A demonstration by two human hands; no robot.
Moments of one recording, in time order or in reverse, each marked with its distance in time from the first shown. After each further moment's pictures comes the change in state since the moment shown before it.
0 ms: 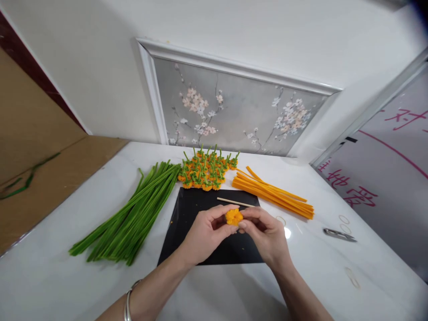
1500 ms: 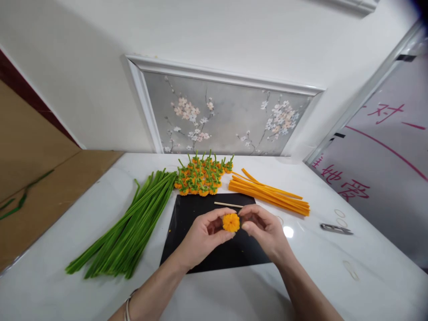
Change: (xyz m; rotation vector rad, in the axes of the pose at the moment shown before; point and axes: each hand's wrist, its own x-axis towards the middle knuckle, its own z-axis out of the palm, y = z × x) left_hand 0.002 0.001 -0.007 -0.093 -0.019 -0.119; right_hand 0.007 0.006 -0.015 -0.010 -0.078 0.043
